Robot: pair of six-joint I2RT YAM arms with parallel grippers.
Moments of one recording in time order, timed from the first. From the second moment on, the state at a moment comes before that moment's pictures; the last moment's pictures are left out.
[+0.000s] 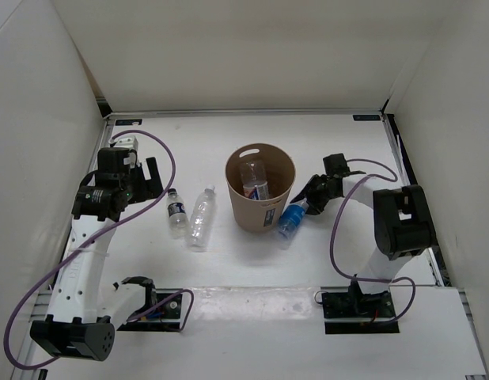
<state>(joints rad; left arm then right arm) -0.09 1.00 1.17 -0.95 -0.09 -0.23 0.22 1.70 0.93 -0.41 -0.33 0.87</state>
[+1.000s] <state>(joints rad) -0.09 1.00 1.17 -0.95 -0.09 -0.23 0.48 0.77 1.20 -0.70 0.55 0.71</state>
